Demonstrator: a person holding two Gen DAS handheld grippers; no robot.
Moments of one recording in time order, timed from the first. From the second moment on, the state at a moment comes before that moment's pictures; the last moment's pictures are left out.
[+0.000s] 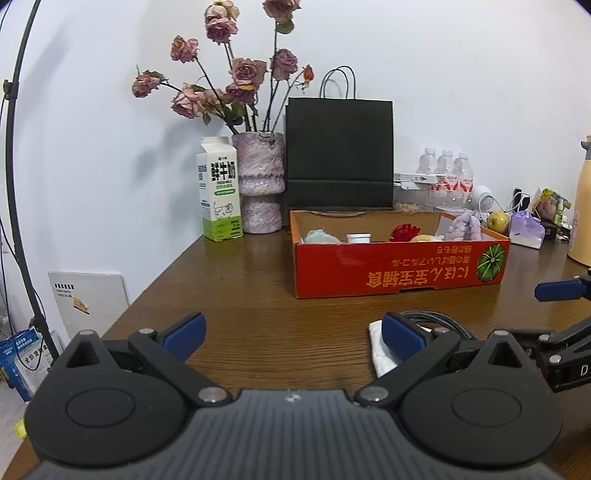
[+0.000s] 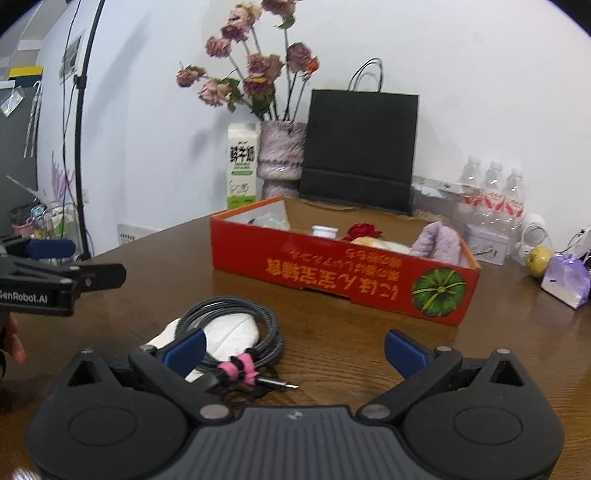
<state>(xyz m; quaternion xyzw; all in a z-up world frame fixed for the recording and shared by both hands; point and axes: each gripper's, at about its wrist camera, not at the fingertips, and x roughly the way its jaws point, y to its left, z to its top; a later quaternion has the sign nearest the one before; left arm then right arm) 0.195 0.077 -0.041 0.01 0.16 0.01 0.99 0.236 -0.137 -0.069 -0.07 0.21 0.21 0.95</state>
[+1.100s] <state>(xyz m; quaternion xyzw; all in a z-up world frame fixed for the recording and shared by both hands) 0.191 0.090 -0.039 0.00 0.15 0.02 0.99 0.291 -0.086 -0.087 -0.06 0.32 0.26 0.91</state>
